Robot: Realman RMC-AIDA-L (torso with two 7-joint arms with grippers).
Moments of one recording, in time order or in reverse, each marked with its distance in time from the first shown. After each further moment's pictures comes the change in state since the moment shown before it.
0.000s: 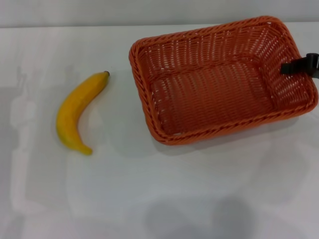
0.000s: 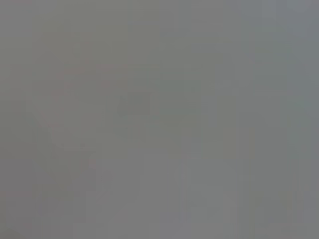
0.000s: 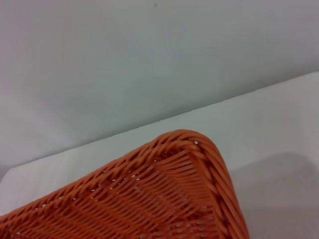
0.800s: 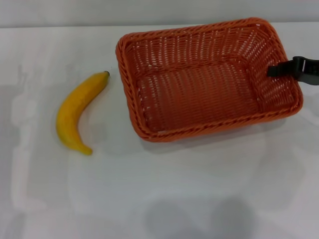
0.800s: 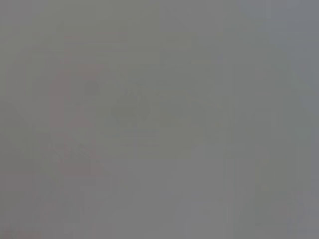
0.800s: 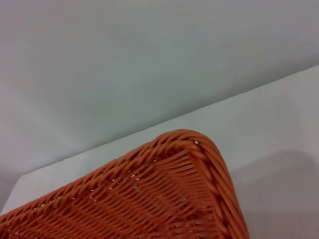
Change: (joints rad) left arm -0.011 0.002 -0.001 -0.004 0.000 -0.012 0.002; right arm -0.014 0.063 -0.007 -0.032 0.018 0.026 0.019
